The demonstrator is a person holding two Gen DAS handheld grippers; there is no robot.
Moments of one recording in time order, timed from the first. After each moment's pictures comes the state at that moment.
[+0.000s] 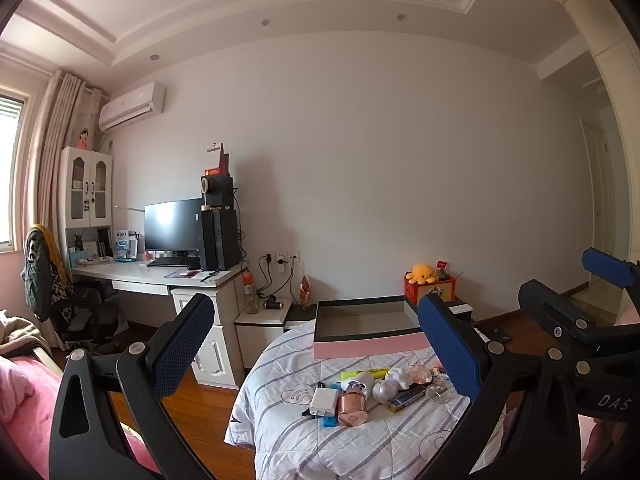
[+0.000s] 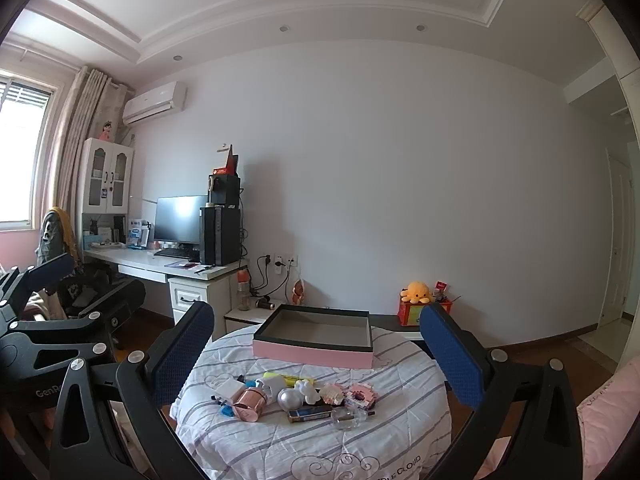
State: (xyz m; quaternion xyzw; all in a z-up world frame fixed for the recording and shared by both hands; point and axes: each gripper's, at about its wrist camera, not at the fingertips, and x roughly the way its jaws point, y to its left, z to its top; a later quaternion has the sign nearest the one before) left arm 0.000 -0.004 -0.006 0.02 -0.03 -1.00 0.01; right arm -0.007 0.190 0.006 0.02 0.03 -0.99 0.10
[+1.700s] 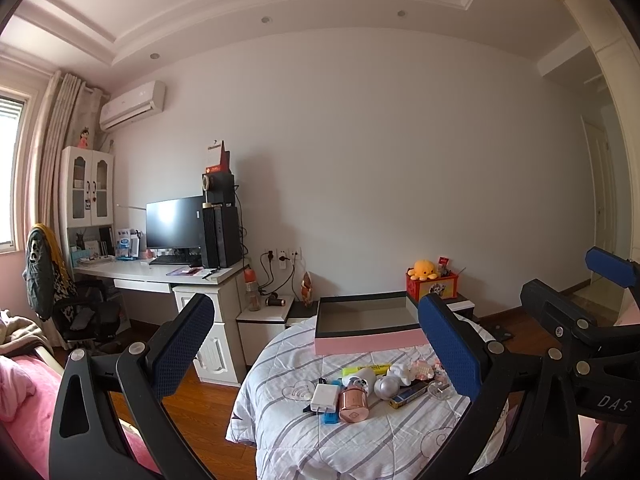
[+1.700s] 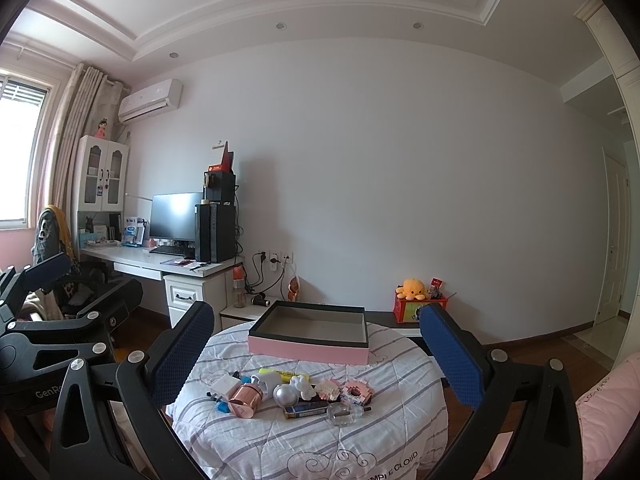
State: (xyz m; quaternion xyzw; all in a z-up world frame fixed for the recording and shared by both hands) left arm 0.001 -0.005 -0.013 0.02 -0.03 -1.00 0.02; right arm -0.005 0.192 -0.003 0.03 0.03 -0.99 0.09
